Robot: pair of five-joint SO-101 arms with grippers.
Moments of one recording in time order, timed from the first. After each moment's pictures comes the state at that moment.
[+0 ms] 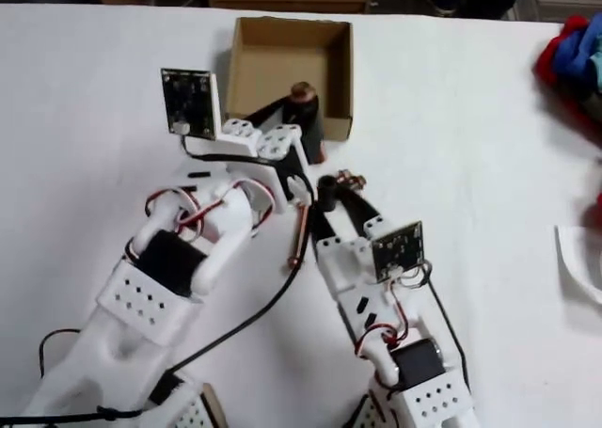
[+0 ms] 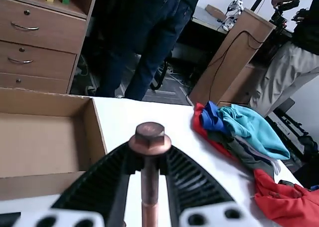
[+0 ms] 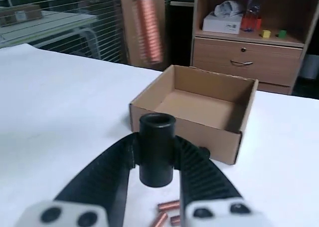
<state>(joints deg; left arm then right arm) 23.9 -44.0 36.7 26.1 28.3 -26.6 -97.0 96.7 17.0 0.7</state>
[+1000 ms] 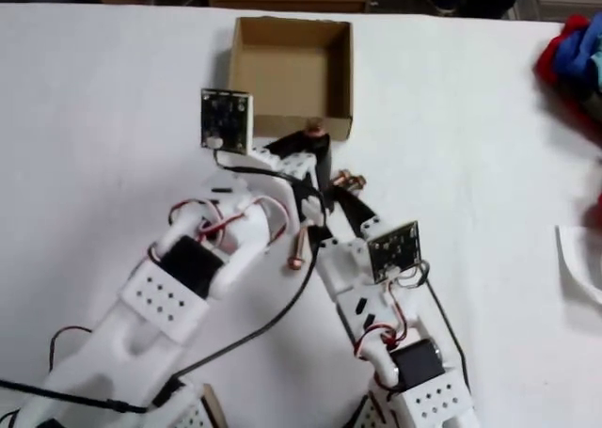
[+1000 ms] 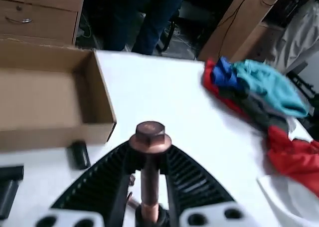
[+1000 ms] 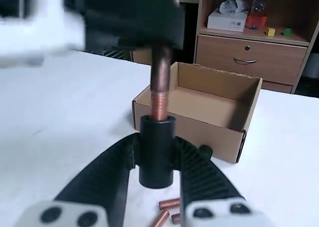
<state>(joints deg) 26.9 -42.5 45.9 25.5 28.4 -26.9 -96.8 96.7 17.1 1.0</state>
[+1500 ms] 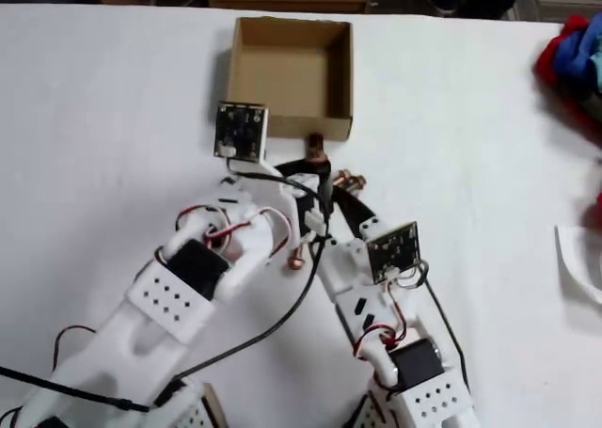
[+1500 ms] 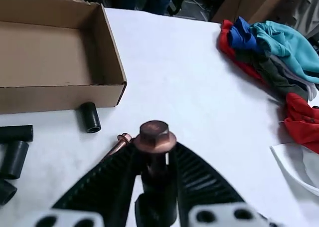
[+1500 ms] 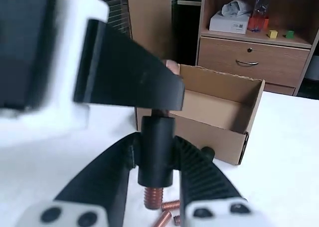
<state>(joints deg) 27.6 -42.4 46.6 32.2 28.6 -27.3 -96.8 96.7 17.0 1.0</state>
